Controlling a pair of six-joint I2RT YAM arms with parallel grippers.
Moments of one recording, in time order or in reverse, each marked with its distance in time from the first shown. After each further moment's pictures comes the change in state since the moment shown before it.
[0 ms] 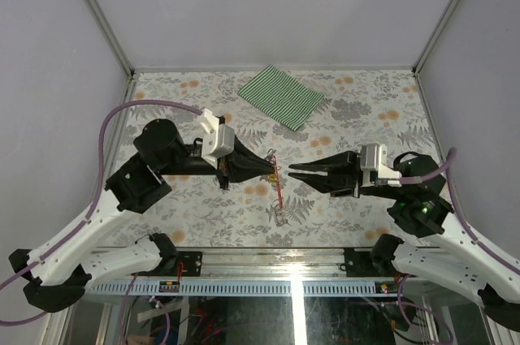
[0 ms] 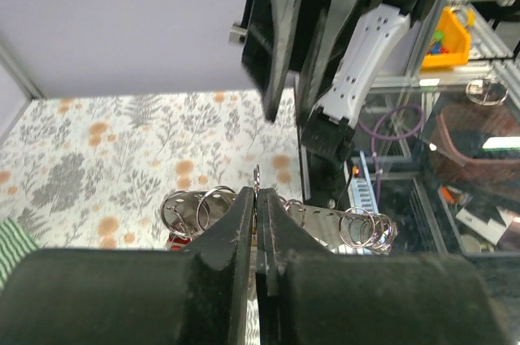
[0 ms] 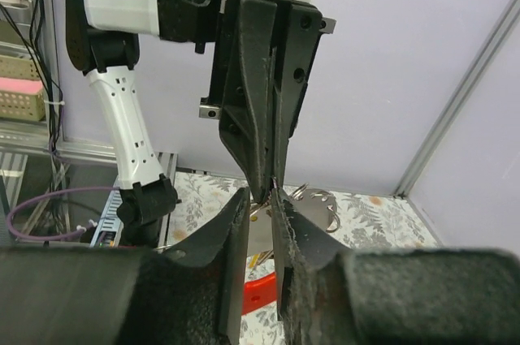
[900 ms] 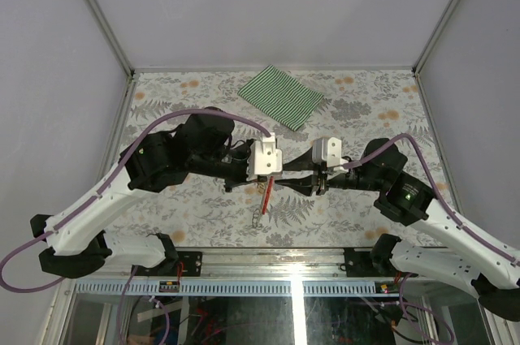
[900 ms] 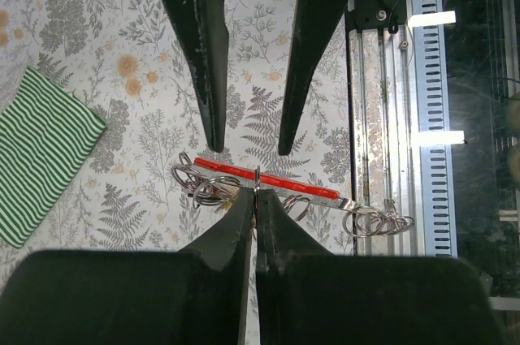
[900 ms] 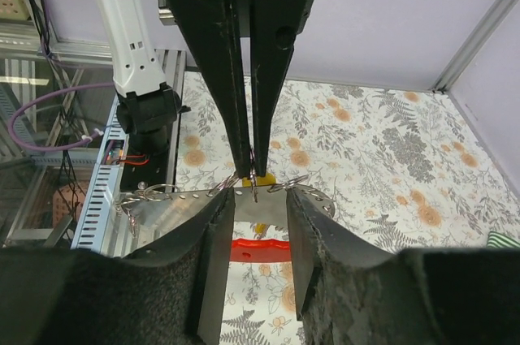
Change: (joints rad) left arm -0.166 0.313 0.507 -0.929 -0.337 0.478; right arm 0.000 0.127 0.082 -0.349 0.007 -0.142
